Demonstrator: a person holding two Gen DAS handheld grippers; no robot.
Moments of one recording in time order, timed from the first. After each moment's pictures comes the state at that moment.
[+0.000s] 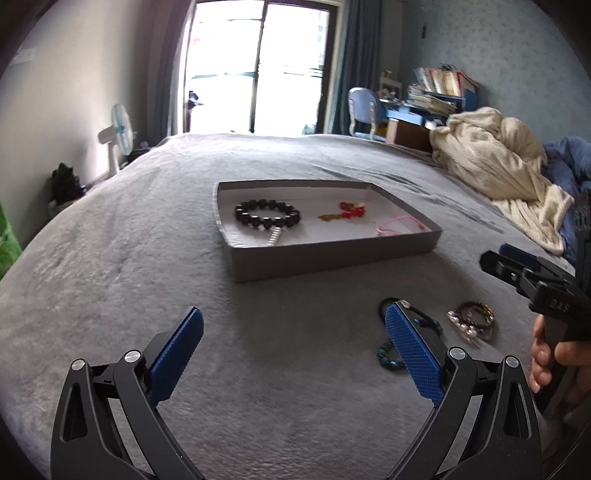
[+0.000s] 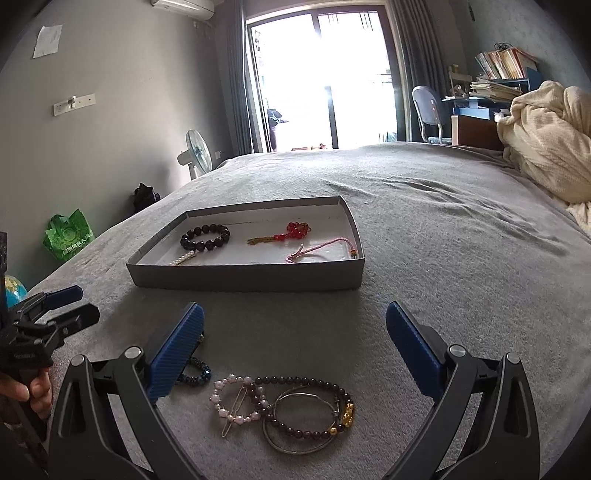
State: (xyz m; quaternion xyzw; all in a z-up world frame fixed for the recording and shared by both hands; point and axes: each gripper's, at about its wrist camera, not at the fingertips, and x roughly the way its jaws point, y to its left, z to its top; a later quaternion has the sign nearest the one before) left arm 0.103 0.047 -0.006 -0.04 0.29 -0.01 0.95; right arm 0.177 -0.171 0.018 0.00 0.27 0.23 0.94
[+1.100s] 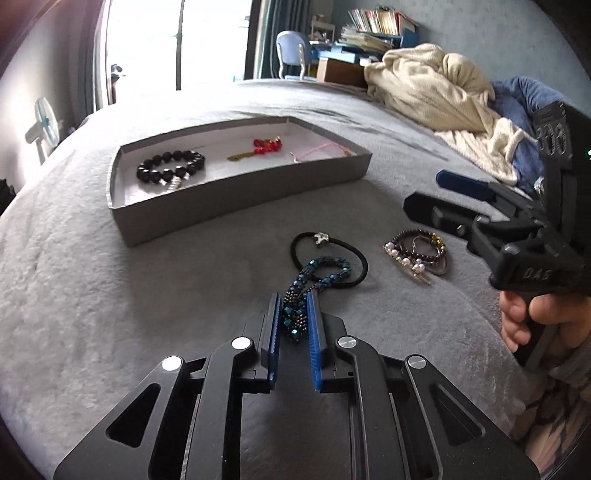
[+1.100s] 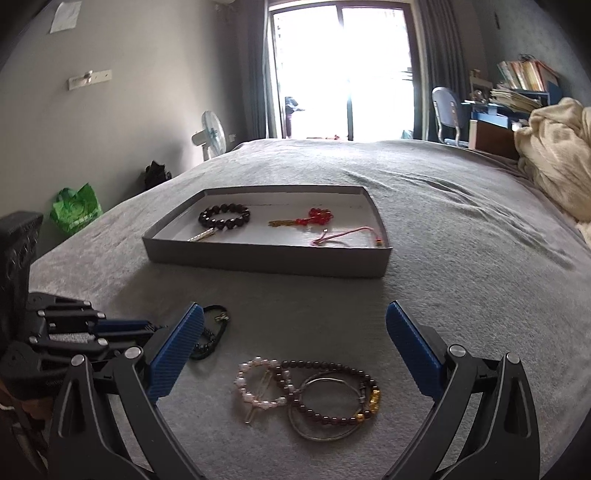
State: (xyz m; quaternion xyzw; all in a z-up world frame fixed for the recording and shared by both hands) left arm 0.115 0.008 -0.028 0.00 0.39 -0.14 0.91; right arm 0.165 -0.144 0.013 -0.04 0.29 0.25 0.92
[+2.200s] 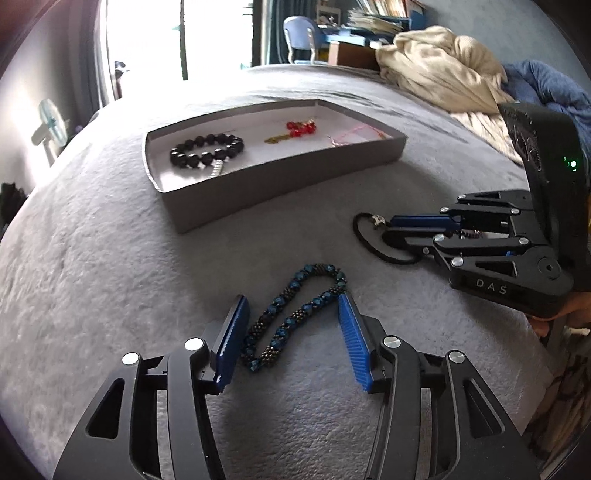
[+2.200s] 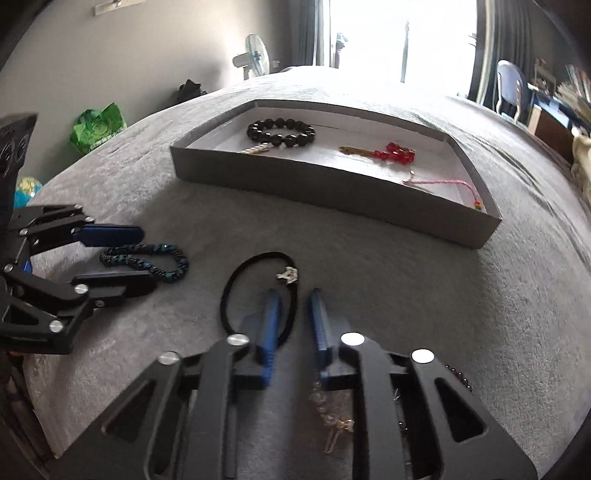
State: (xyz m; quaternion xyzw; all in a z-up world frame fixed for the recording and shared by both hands) left arm 0.128 0.037 -0.037 0.03 0.42 -0.12 0.90; right arm 0.182 -0.073 -0.028 -0.14 0.40 0.31 0.85
